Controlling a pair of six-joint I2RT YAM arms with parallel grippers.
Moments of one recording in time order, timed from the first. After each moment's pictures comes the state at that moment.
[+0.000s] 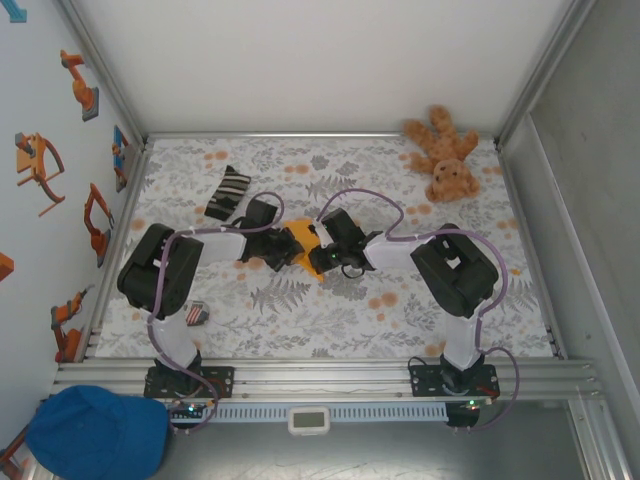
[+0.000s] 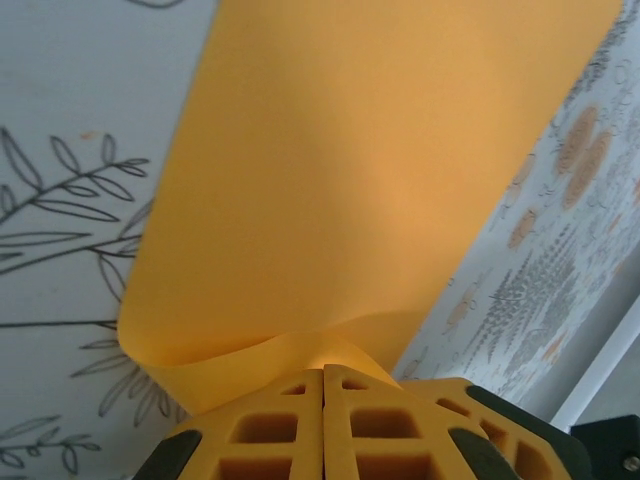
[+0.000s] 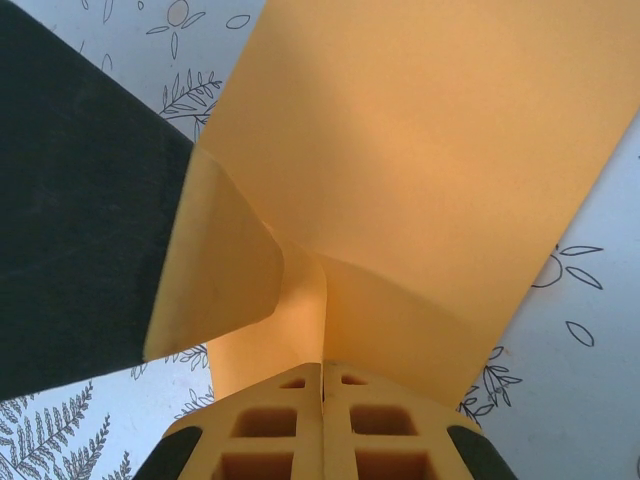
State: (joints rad) left arm -0.54 1.84 0.91 -0.08 0.48 -1.15; right arm 0.74 1.92 1.03 -0.01 -0.27 0.30
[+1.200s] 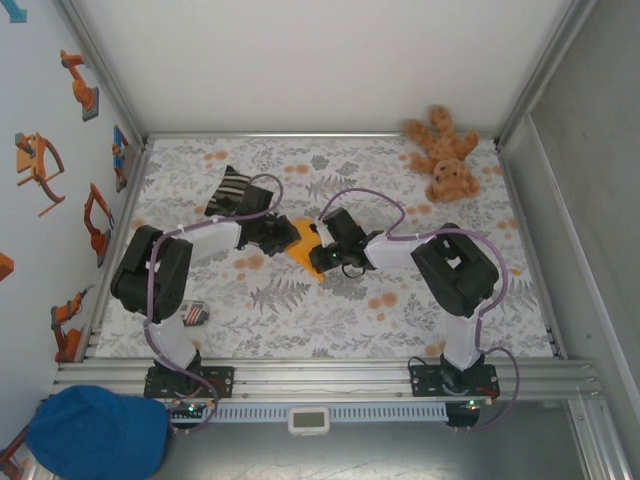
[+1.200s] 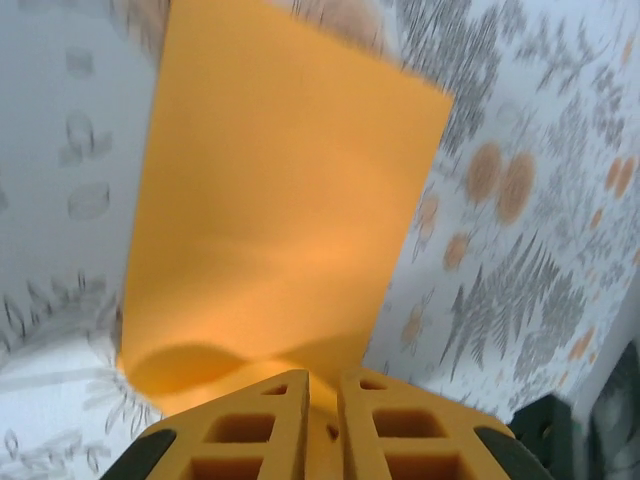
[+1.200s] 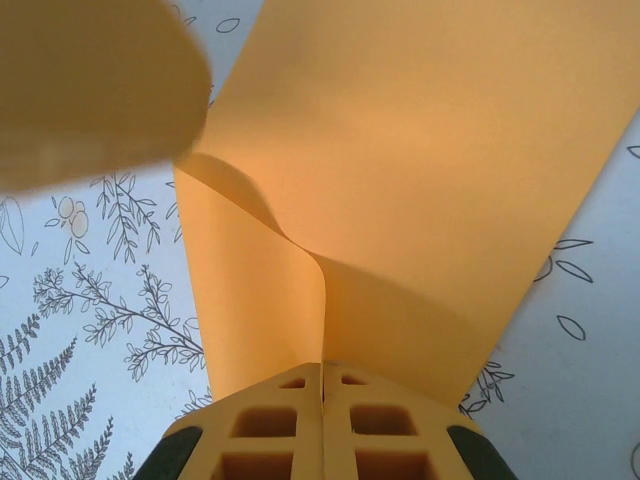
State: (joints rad) left arm -0.49 1.81 1.06 -0.25 0.41 -0.93; right arm 0.73 1.92 1.03 -0.01 -0.29 0.33
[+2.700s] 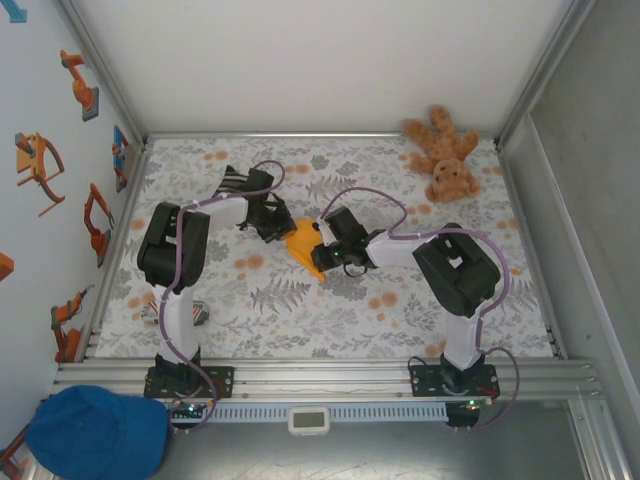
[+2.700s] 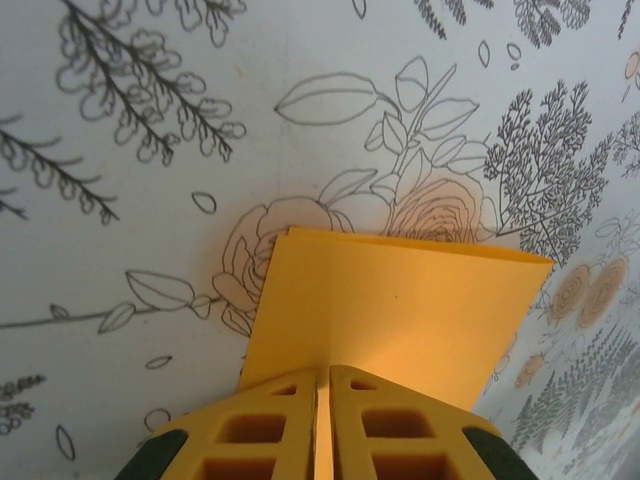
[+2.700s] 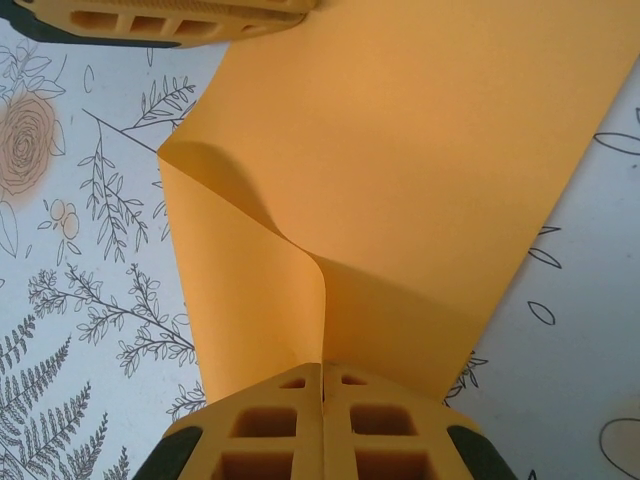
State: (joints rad) left arm -0.43 2.05 1.32 -0.44 0.43 -0.80; right arm 0.72 1.91 1.03 -0.03 -0.30 0.34
